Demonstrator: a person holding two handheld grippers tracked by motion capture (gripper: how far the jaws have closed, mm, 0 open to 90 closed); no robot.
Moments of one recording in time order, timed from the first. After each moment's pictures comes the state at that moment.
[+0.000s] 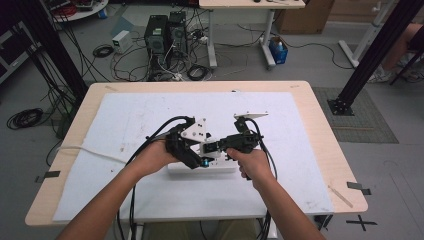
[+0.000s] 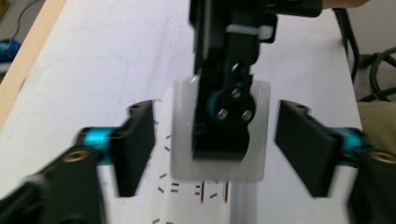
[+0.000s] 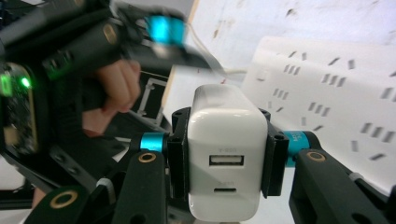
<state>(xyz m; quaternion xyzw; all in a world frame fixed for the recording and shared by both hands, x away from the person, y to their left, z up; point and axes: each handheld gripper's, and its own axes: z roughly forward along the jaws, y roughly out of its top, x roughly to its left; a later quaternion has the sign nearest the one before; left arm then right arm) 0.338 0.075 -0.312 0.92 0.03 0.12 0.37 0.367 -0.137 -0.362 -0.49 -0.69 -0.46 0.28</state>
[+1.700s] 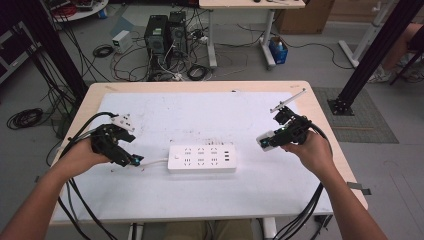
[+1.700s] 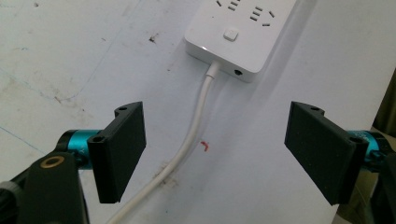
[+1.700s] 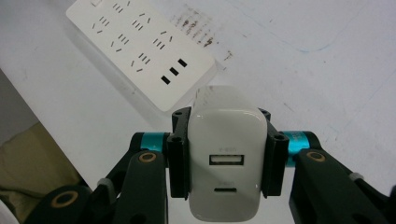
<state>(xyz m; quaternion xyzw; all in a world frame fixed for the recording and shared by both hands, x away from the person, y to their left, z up) 0.339 0.238 -0.315 0.93 0.25 0.08 0.25 0.361 -0.234 -0.295 -0.38 -0.88 -0.28 -0.04</state>
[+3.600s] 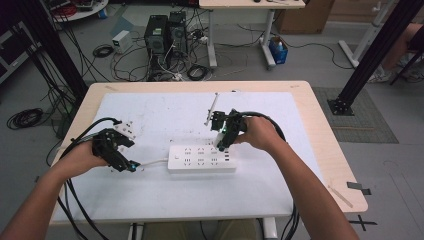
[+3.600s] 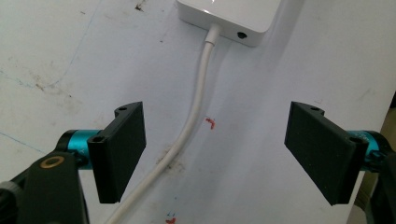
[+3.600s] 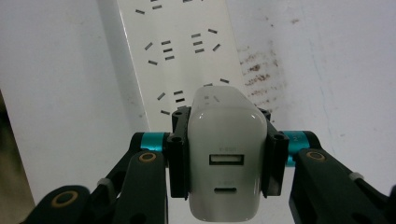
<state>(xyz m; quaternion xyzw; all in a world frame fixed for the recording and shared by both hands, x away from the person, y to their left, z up) 0.344 0.241 -0.337 0.95 0.20 0.07 0.21 0.407 -0.085 -0.326 -0.09 -0.99 -0.13 -0.04</state>
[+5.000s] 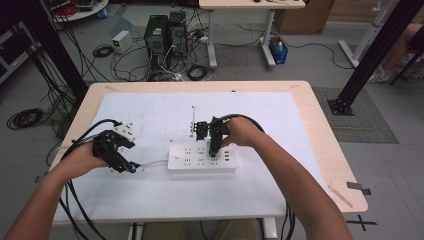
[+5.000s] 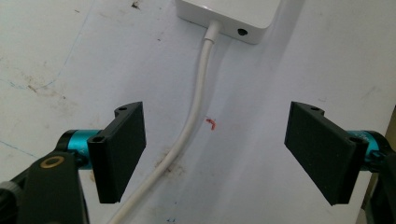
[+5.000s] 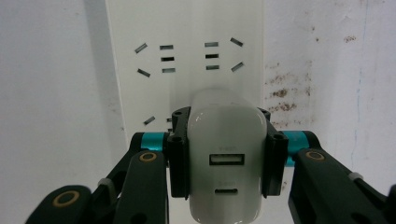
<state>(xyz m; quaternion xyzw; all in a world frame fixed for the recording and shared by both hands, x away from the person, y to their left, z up) 0.346 0.248 -0.344 0.95 0.20 0.06 0.22 0.419 -0.042 -0.366 -0.01 -1.00 -0.05 -0.02</state>
